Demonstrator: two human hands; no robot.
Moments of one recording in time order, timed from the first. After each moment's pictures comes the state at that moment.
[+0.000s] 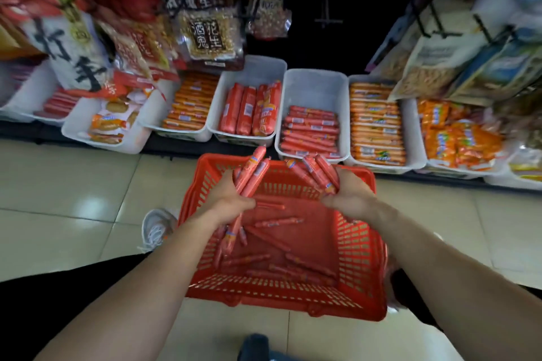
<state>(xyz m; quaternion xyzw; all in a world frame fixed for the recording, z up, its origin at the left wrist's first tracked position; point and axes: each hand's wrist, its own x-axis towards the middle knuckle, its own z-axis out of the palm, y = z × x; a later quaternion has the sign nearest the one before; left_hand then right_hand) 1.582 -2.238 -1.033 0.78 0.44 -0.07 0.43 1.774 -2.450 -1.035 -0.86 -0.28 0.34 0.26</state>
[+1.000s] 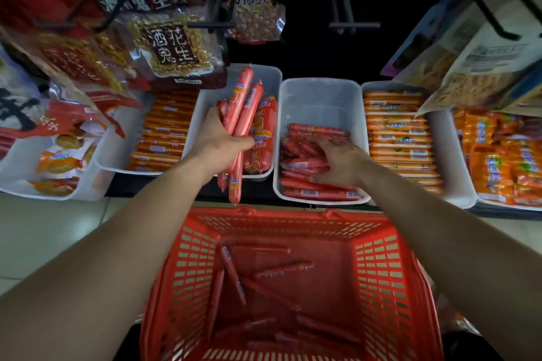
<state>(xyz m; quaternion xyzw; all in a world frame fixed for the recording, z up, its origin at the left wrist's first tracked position) 1.751 -2.113 -1.021 0.76 0.39 0.06 0.52 1.926 -2.316 -1.103 -0.86 -0.43 0.27 0.01</state>
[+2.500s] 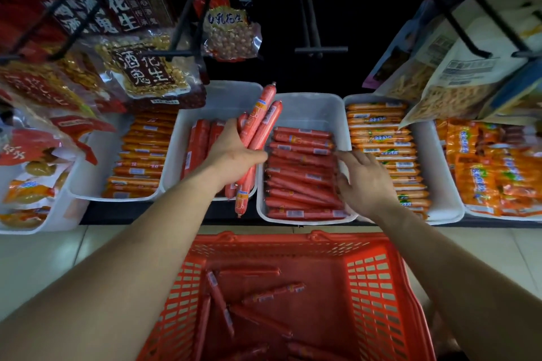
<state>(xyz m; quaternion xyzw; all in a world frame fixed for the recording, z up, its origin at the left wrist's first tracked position) 1.805 -2.130 -1.039 0.80 0.34 0.01 0.50 1.929 -2.375 -1.104 -0.92 -0.35 0.10 0.15</state>
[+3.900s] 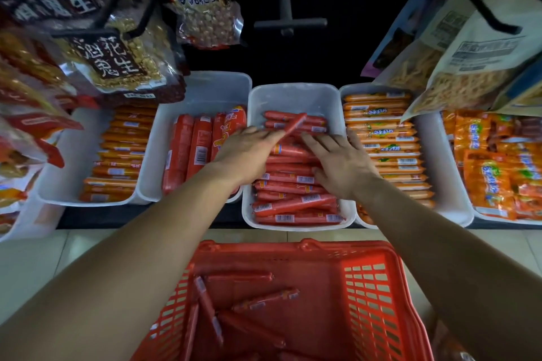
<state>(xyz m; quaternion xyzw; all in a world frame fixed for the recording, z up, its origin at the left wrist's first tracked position) 1.859 -2.143 -1.098 0.99 0.07 -0.10 0.05 1.969 -2.341 -1.126 -0.87 -0.47 0.11 -0.03</state>
